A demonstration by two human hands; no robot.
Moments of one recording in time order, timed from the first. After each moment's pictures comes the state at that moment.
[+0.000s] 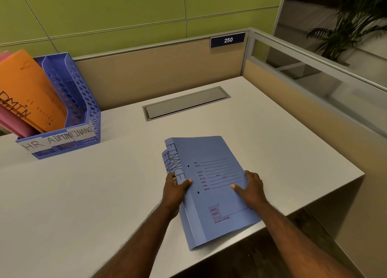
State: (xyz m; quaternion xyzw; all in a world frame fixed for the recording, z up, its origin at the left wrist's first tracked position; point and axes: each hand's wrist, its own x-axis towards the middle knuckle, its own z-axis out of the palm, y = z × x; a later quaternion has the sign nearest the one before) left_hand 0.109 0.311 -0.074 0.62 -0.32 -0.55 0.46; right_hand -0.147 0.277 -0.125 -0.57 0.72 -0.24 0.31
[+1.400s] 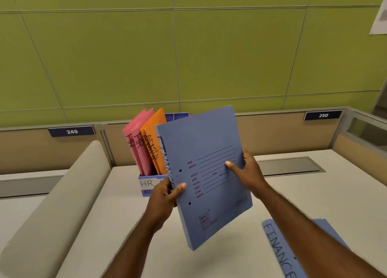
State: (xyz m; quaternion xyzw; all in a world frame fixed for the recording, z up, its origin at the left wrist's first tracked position) left_hand 0.467 0.332 0.090 0.56 -0.44 -0.39 0.59; right_hand 0.245 0.176 0.112 -0.70 0.45 -0.41 0.38
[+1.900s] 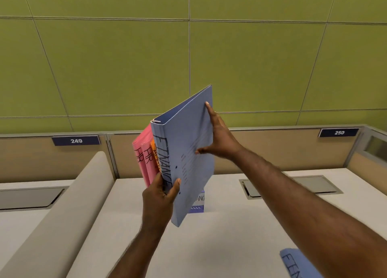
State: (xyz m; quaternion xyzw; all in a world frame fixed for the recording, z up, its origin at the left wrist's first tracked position) left_hand 0.520 0.299 0.117 0.61 -0.48 -0.07 0.63; right_hand 0.385 0.130 0.235 -0.86 0.31 -0.34 0.21
